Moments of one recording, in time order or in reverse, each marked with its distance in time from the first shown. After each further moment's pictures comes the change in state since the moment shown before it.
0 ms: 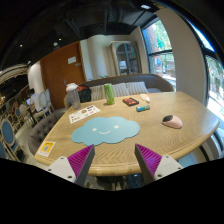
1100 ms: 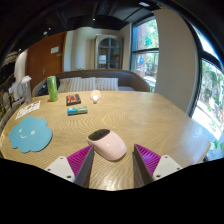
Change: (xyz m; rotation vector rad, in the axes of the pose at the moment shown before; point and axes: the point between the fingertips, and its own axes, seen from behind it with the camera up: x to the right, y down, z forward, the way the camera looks) arm 0.304 -0.038 0.116 -0.048 0.230 -0.105
